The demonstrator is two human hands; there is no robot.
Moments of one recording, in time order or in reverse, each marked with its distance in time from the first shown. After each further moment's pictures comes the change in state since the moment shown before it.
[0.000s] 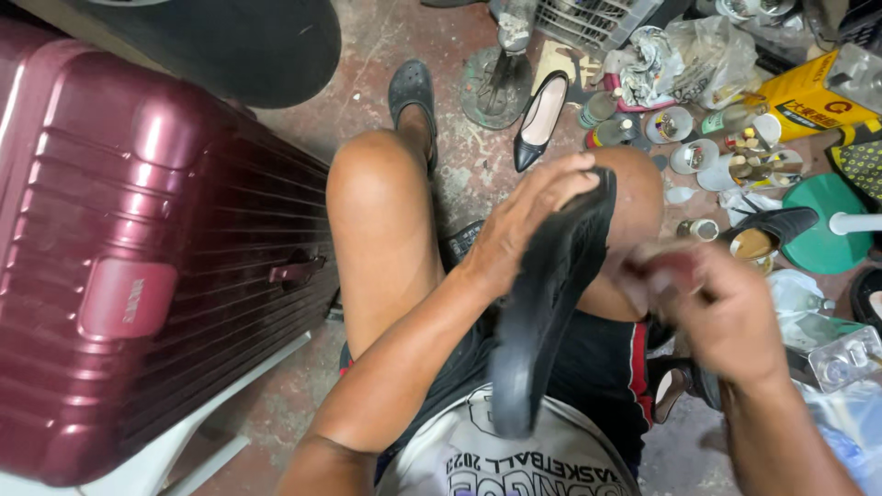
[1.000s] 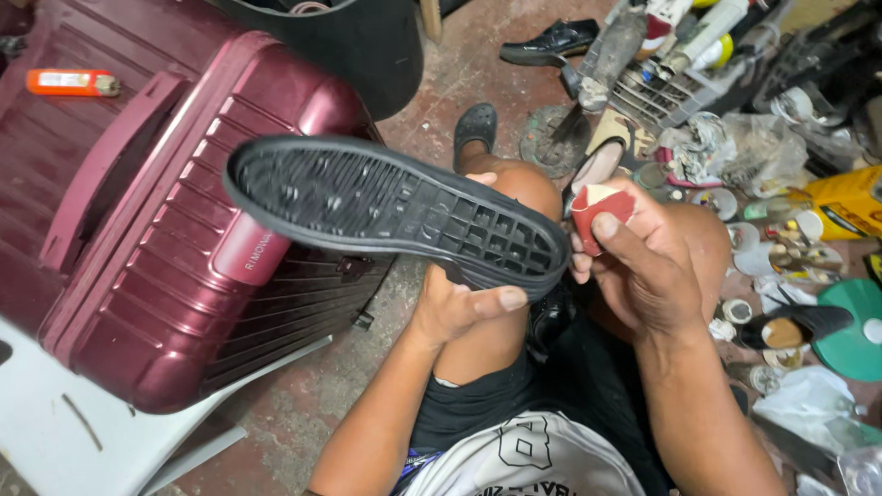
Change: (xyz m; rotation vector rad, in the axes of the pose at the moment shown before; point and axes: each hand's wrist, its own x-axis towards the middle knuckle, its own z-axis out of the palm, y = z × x) left_hand -0.058 0.047 -0.096 -0.598 0.362 -0.367; right_hand 0.084 -0.085 0.105 1.047 -0.345 -0.079
